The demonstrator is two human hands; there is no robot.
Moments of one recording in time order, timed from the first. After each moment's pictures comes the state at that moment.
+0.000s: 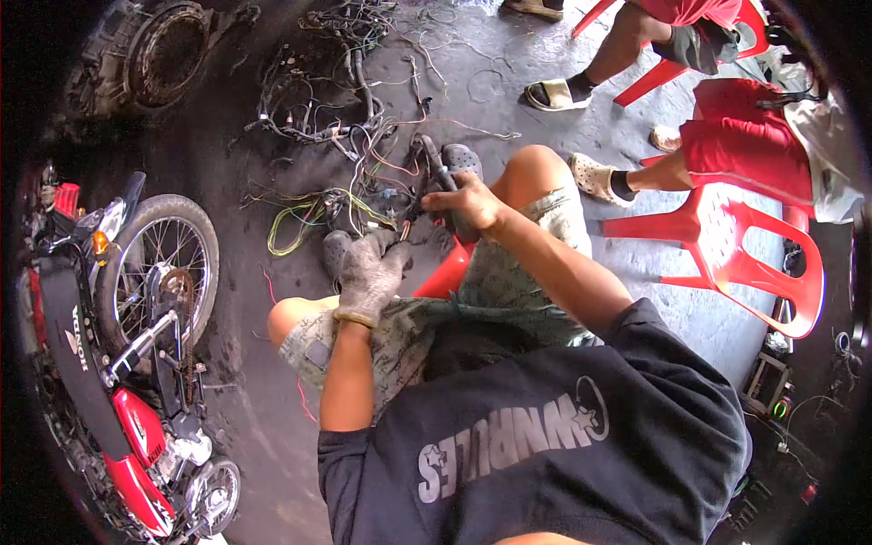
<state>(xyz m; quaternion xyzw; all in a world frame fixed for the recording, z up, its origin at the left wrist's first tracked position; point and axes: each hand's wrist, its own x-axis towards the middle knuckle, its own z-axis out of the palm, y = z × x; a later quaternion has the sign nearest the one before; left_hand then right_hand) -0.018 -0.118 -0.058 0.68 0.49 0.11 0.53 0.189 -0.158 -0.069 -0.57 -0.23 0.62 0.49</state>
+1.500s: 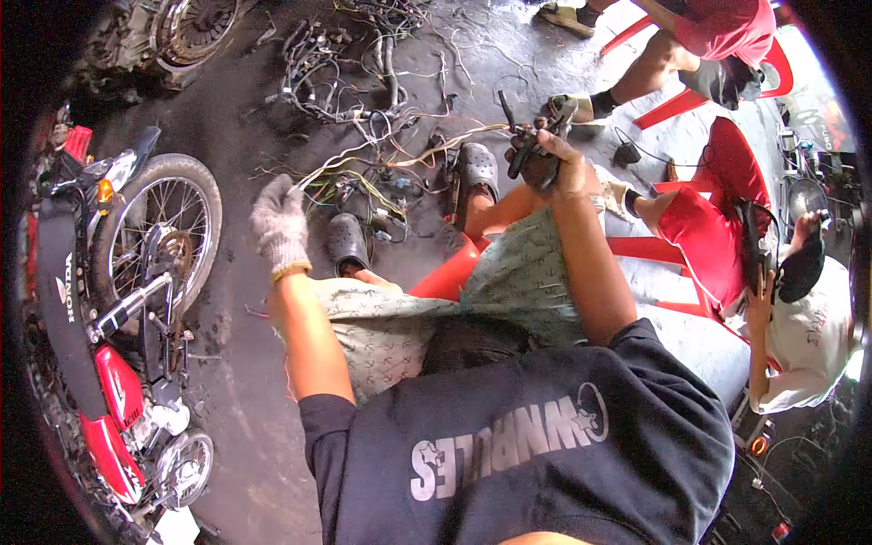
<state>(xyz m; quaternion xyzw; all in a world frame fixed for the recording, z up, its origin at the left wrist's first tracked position) -0.104 -0.004 -0.091 0.59 0.60 0.40 0.36 0.267 -0.168 -0.070 -0.37 -0.07 0.54 0.75</state>
